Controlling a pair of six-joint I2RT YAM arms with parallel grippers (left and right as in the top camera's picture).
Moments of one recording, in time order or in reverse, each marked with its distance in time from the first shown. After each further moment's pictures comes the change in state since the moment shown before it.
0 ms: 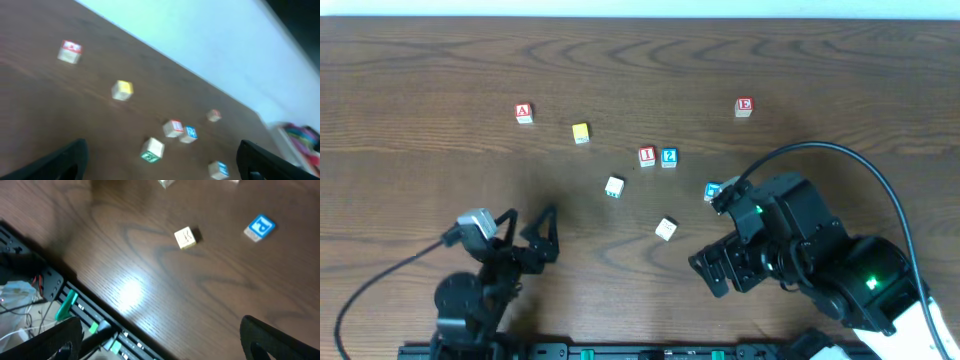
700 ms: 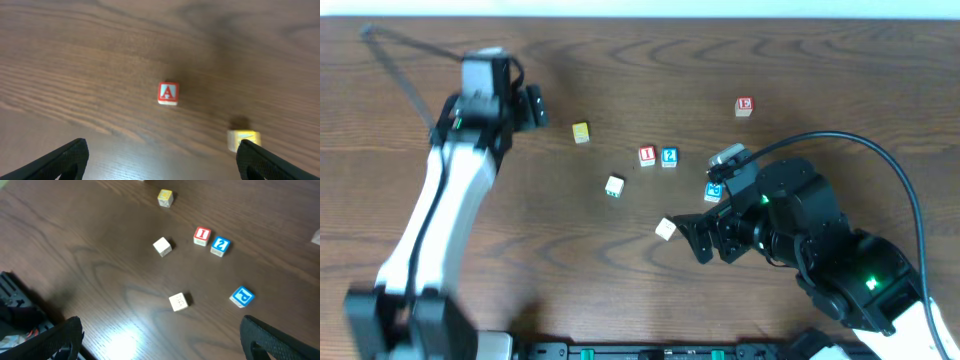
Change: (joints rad) left arm 0.000 1.475 1.063 -0.267 -0.408 0.427; right arm 0.000 0.000 -0.002 0.269 0.068 0.000
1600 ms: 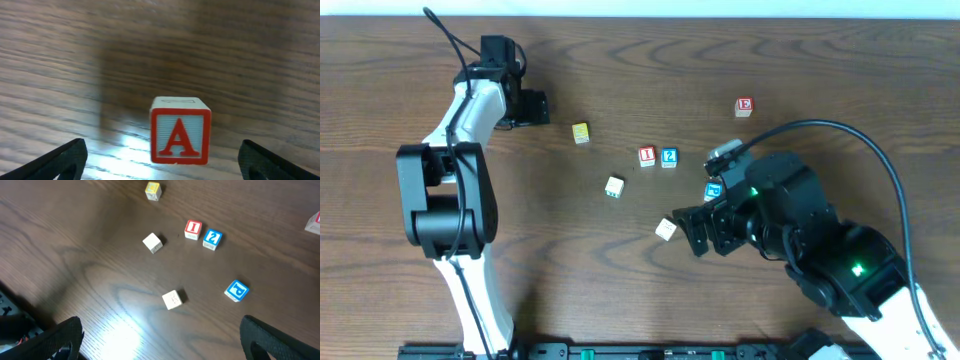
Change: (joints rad) left arm 0.099 0.547 0.311 -0.095 0.160 0.085; right arm 0.000 0.053 0.000 -0.001 0.031 0.036
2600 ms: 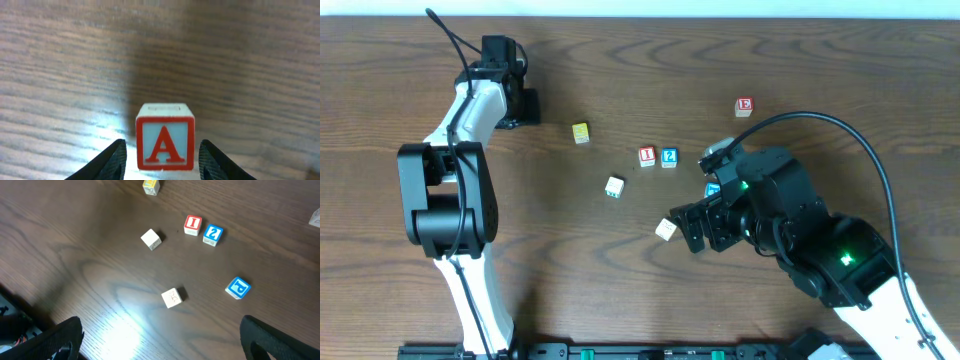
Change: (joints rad) left arm 0.000 0.000 0.000 0.031 0.032 0.007; right arm 0.000 0.026 0.000 0.000 0.000 0.005
